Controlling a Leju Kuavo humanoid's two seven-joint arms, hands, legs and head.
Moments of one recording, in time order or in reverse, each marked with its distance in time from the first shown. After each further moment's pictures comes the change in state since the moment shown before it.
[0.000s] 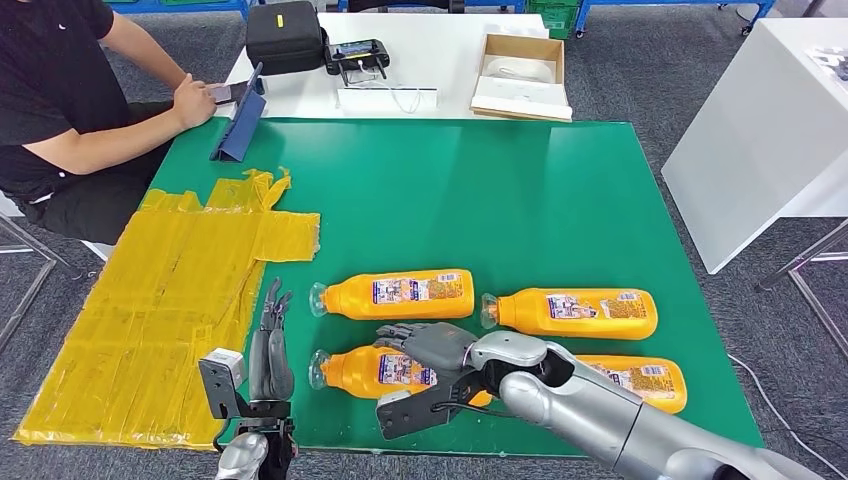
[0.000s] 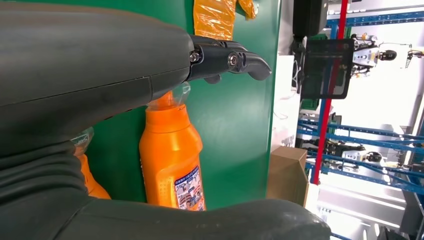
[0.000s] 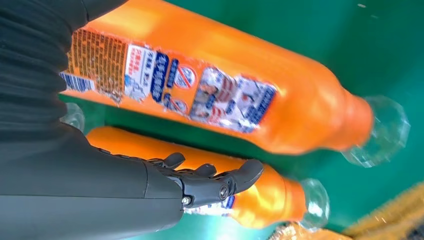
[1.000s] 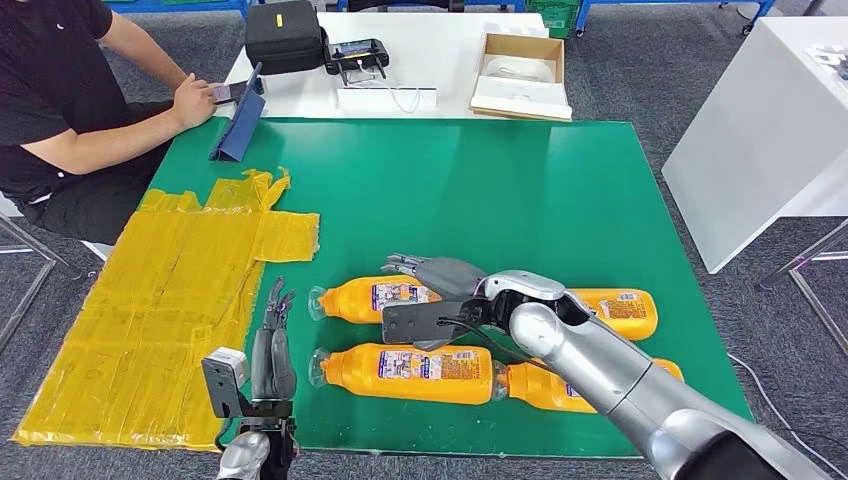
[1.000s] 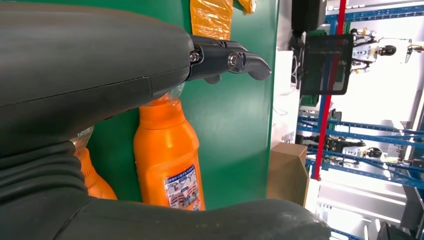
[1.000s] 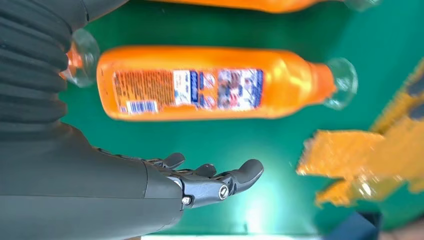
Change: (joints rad) left arm -0.002 0.000 -0.006 0.000 -0.008 -0.004 0.000; right arm -0.076 0.066 -0.244 0.076 -0.073 0.072 0.014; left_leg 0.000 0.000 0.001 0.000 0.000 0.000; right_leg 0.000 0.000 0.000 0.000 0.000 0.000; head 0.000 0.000
